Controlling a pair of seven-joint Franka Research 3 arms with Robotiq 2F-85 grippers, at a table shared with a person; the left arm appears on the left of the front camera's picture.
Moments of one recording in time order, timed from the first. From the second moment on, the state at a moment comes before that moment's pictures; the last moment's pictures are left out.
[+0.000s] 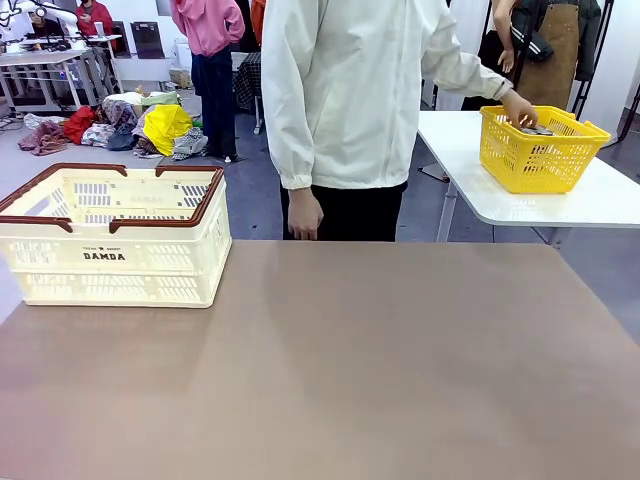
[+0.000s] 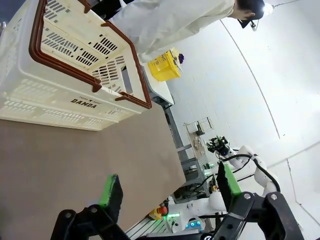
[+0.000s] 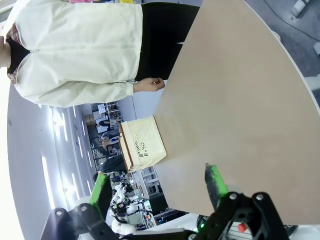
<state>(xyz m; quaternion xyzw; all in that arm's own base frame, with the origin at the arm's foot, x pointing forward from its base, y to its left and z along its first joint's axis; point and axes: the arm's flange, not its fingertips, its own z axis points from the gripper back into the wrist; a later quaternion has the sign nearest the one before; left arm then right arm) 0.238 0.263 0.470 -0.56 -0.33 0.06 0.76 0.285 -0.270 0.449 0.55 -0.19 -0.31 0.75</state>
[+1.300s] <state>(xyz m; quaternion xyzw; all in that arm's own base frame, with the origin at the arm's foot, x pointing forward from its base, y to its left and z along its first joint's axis) 0.238 0.264 0.469 -0.56 -0.33 0.06 0.76 0.285 -0.270 0.449 0.55 -0.19 -0.31 0.75</state>
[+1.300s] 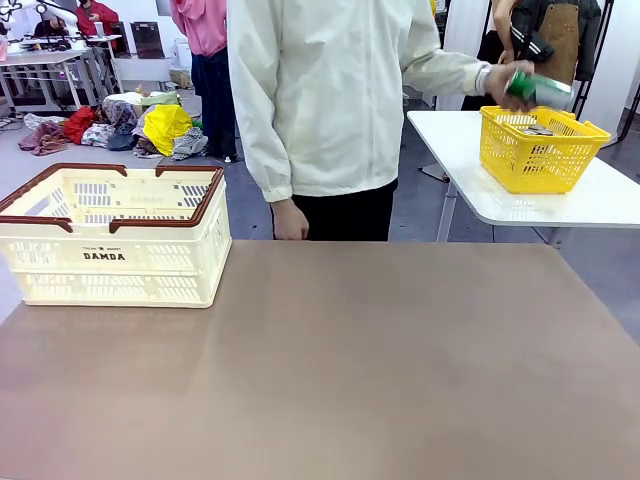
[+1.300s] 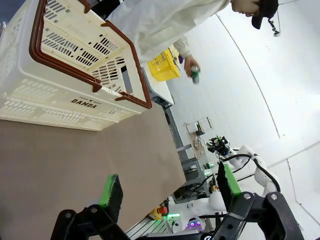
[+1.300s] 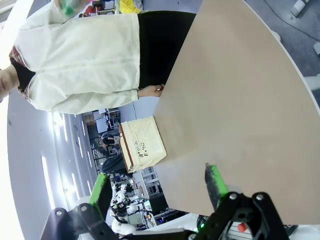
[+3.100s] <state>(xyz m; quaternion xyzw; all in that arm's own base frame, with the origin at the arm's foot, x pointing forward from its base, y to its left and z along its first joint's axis) 0.238 0.264 0.469 -0.56 -0.33 0.06 0.76 0.285 -0.270 0.449 0.55 -0.19 -0.31 0.75</state>
